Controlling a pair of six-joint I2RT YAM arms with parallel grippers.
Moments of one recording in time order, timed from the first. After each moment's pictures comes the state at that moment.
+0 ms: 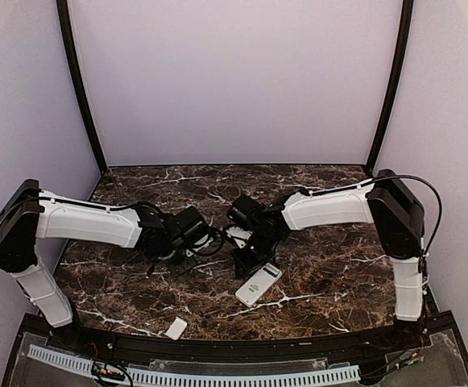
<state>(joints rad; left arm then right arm) -0.96 1.68 1.05 -0.62 -0.41 0.09 0.96 2.07 1.47 -0.67 -0.20 0.30</state>
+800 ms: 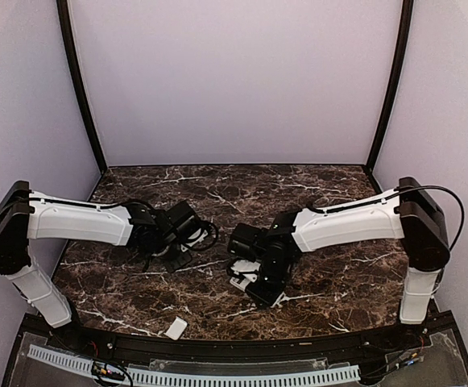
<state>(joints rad) -0.93 1.62 1.01 -0.60 -0.42 0.11 1.15 1.91 1.32 -0.91 -0.15 0.20</state>
